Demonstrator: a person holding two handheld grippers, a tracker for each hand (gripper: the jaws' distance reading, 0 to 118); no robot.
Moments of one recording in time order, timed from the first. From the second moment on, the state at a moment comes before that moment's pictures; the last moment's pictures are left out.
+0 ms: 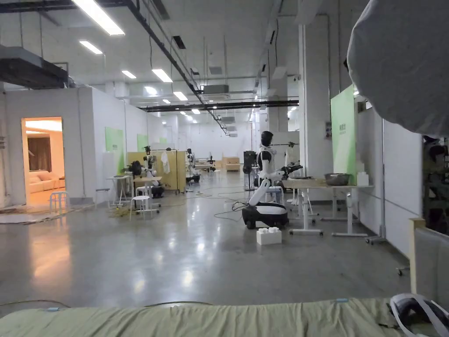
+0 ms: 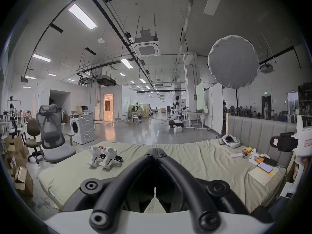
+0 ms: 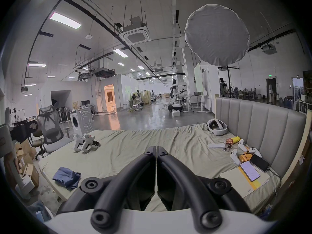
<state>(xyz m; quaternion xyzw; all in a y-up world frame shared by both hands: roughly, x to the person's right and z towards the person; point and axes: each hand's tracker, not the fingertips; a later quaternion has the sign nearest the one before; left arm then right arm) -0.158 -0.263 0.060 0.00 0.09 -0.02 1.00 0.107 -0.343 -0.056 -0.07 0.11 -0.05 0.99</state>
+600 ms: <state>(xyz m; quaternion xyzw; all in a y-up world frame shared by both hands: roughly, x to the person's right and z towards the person) -0.155 -0.257 0.076 0.03 0.04 -0.03 1.00 0.099 -0.340 -0.053 -0.06 0.12 -0.03 0.99</state>
